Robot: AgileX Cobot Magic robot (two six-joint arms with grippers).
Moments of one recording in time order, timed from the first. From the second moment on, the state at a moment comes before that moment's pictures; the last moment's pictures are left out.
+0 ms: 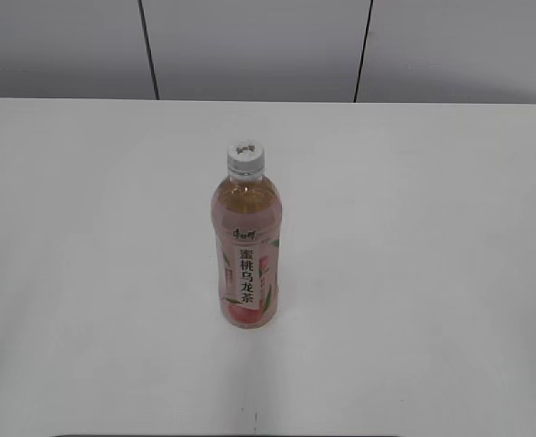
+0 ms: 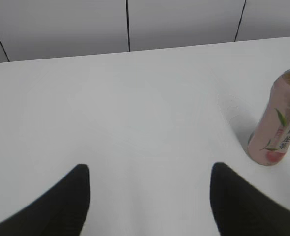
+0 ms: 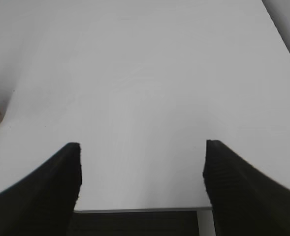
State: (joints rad) left arm -0.02 -0.01 -0.56 -0.09 1.03 0.10; right arm 0.03 -0.01 -0.51 0.07 1.10 -0.05
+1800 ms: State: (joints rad) left arm -0.02 0.07 -0.58 -0.10 0.71 0.10; right arm 0.03 -0.01 -0.51 0.07 1.10 -0.05
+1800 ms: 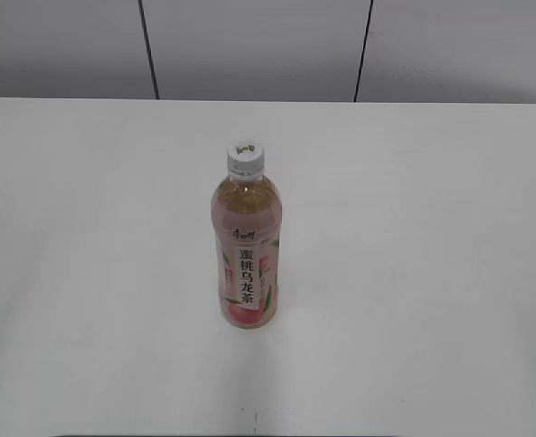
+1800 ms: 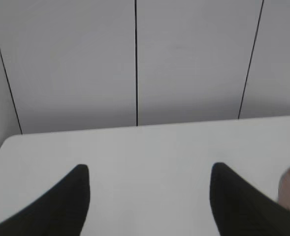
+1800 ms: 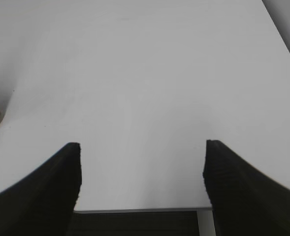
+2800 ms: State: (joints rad) left arm -0.04 1.35 -0.54 -0.22 -0.58 0.08; right arm 0.03 -0.01 -0.51 0.07 1.10 -0.05
